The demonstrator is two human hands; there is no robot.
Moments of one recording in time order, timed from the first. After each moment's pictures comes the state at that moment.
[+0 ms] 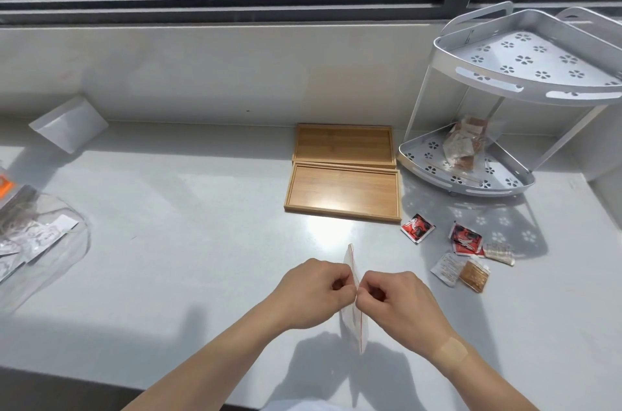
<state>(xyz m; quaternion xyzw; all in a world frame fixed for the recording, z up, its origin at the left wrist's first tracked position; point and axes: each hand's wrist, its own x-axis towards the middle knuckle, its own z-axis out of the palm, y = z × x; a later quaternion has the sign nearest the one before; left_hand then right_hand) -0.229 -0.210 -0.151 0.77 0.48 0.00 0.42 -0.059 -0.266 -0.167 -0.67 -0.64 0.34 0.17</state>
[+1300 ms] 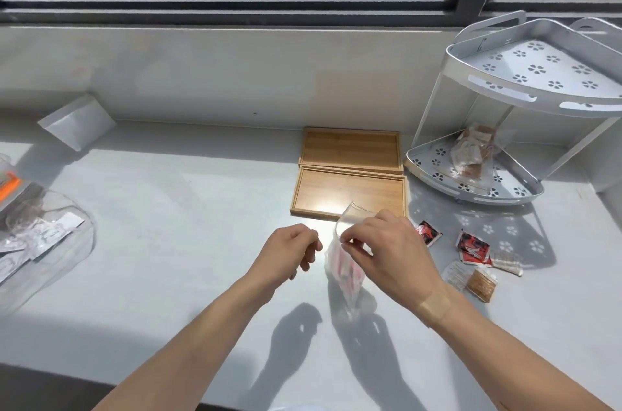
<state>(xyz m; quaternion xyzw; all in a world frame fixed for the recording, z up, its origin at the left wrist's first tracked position) -0.263 -0.164 -0.156 0.51 0.60 0.19 0.58 -0.073 -0.208 -0.131 -0.58 -0.78 0.10 0.21</state>
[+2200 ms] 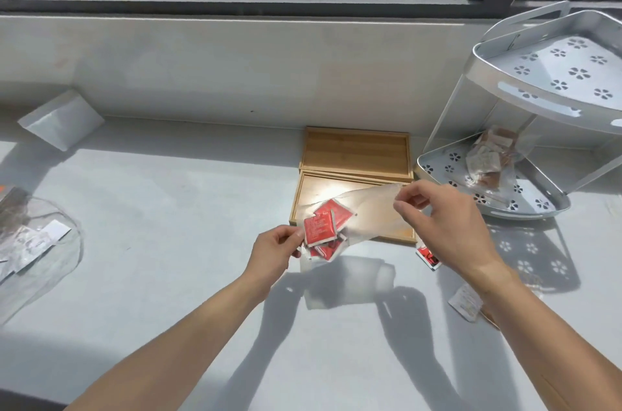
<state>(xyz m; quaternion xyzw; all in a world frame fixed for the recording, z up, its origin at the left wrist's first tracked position) -0.273 -0.105 -0.226 0.45 0.65 0.28 0.55 -0.008 -0.129 -0.131 -0.69 -0.63 0.20 0.28</state>
